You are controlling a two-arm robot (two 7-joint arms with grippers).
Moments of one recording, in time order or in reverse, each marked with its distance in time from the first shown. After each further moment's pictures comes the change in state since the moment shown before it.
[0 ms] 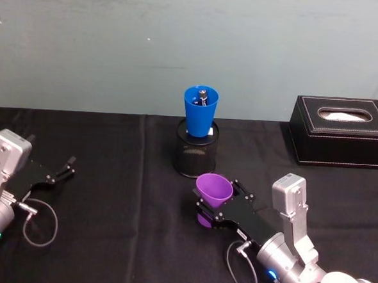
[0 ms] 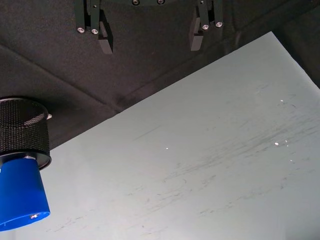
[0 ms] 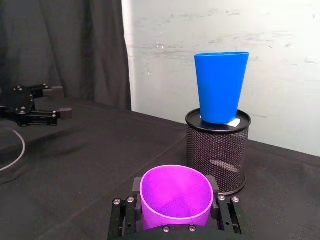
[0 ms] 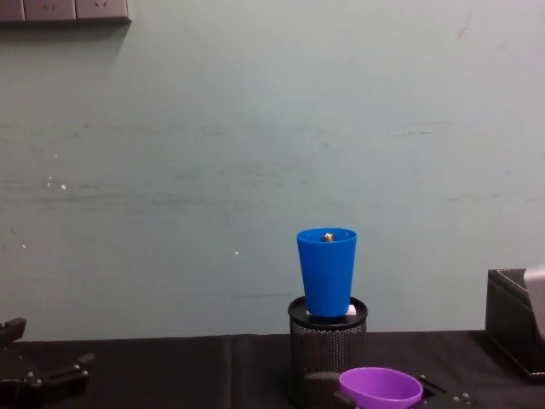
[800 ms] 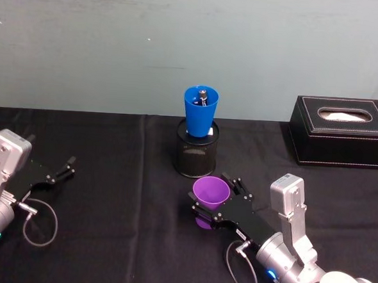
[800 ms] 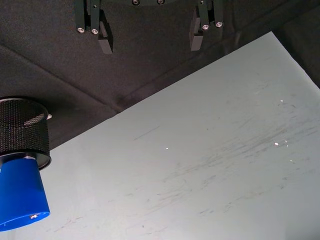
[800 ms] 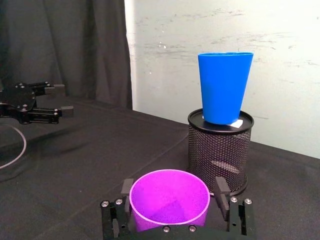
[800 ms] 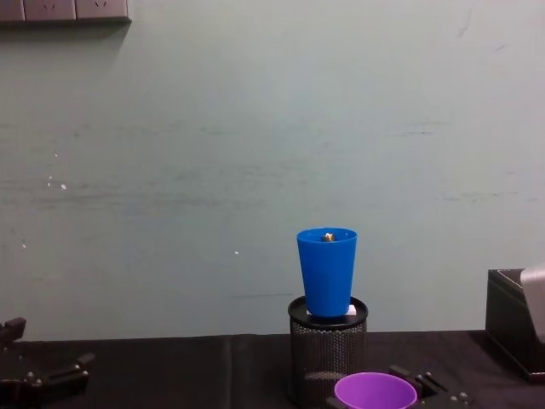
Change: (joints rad) left arm 0.000 0.000 0.000 0.000 0.000 0.000 0.000; right arm 0.004 -0.002 -0.001 0.007 -0.014 -0.007 0.004
